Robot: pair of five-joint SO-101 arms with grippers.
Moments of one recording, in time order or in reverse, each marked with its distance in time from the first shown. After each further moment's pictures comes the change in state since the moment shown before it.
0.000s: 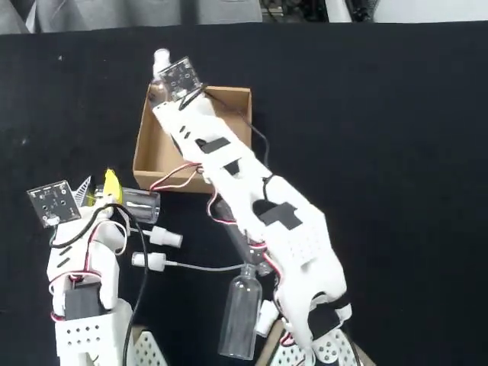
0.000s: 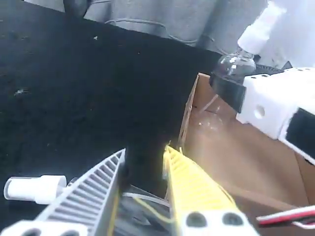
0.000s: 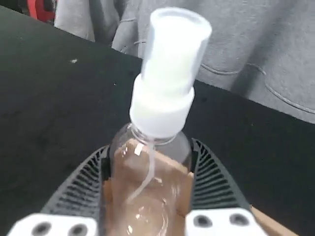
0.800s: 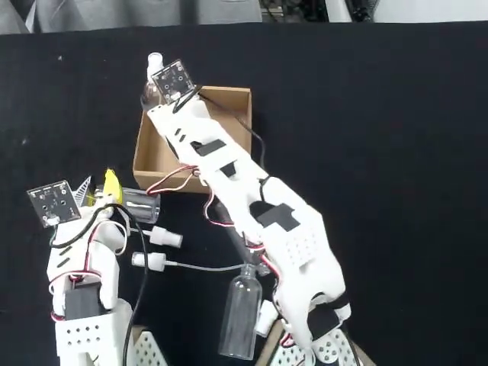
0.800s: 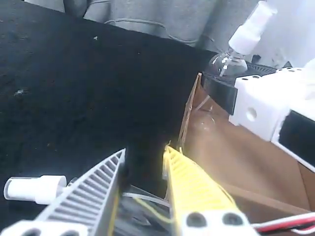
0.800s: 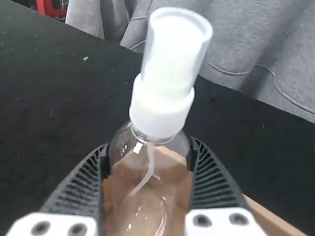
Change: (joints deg) left arm 0.0 0.0 0.0 0.0 0.0; right arm -0.9 0.0 0.0 0.0 0.0
